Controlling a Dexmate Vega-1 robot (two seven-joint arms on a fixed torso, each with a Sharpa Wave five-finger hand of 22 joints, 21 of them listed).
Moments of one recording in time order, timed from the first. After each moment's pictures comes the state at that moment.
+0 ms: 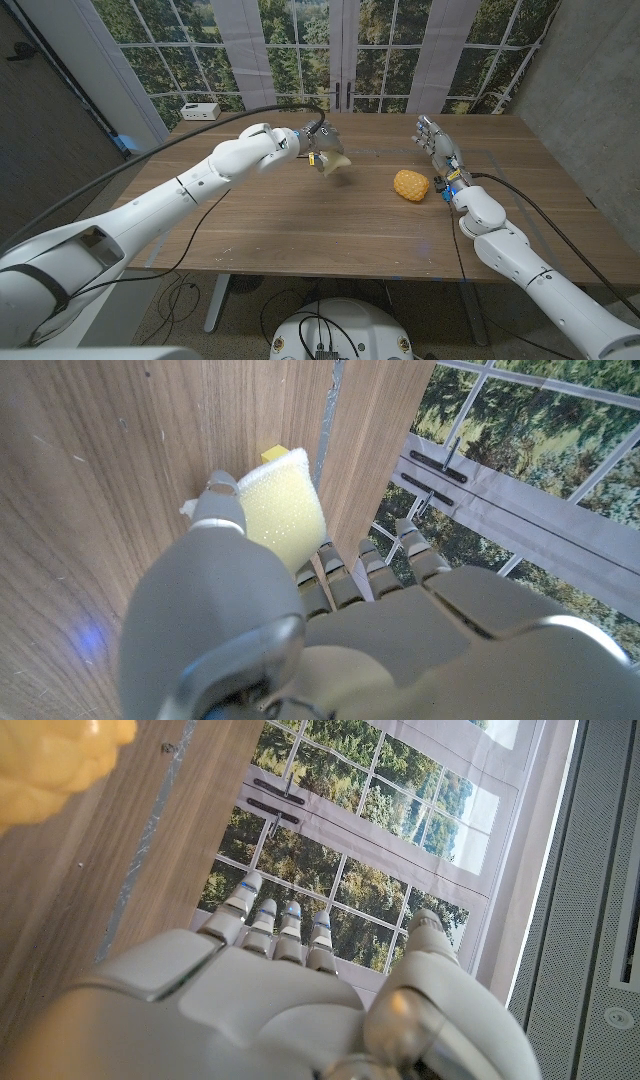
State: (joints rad) left arm 0.46 0.72 0.81 -1.86 1.28 -0.10 -0.51; left_hand 0.89 0.05 0.16 -0.13 0.25 0.36 -0.21 0.34 0.20 0.37 -0.20 0.25 0.21 0.14 -0.04 0.20 0.17 0.10 0.14 0.23 0.19; right arm -1.01 -0.59 -0.32 -1.56 0.54 0.35 -0.10; right_hand 0.28 0.10 0.23 -0.11 0.18 0.13 -0.03 0.19 0.18 0.14 0.08 0.20 0.18 0.07 0.08 0.20 0.18 0.24 0.08 0.20 0.17
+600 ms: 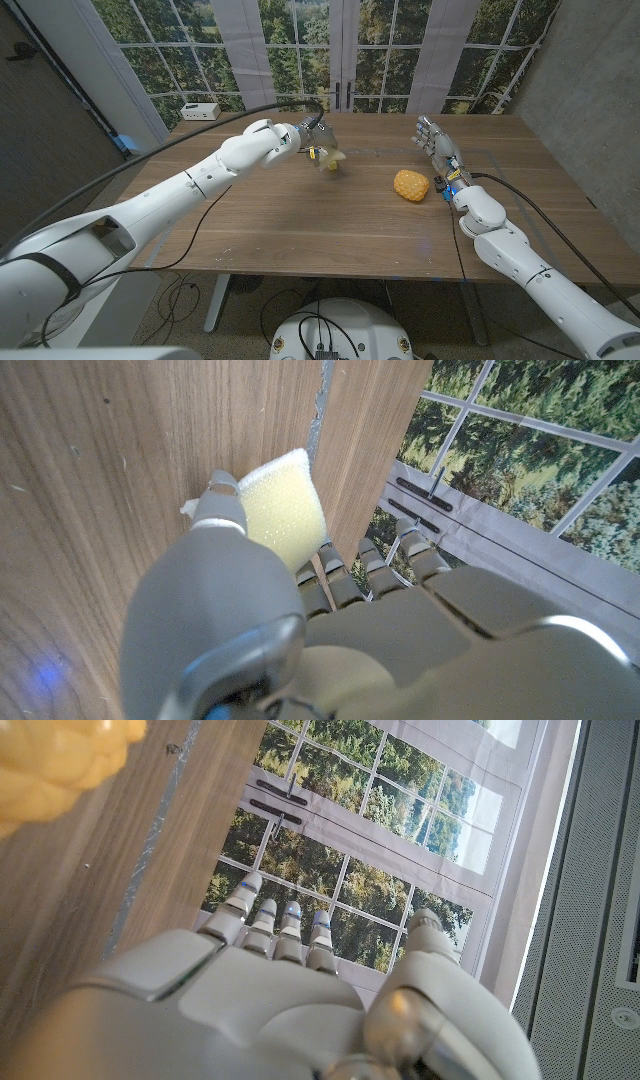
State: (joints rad) left arm 0.40 0.68 0.86 -1.76 1.30 -0.05 -0.52; left_hand 0.89 0.06 0.16 -0.13 0.24 0.36 -0.21 0.32 0.20 0.37 -0.20 0.24 0.21 0.14 -0.04 0.19 0.17 0.10 0.14 0.23 0.19; right arm -1.01 -0.59 -0.32 -1.54 0.55 0.36 -0.09; right_hand 0.28 0.10 0.23 -0.11 0.18 0.13 -0.03 0.19 0.18 0.14 0.08 0.20 0.18 0.07 0.08 0.20 0.18 0.24 0.08 0.20 0.17
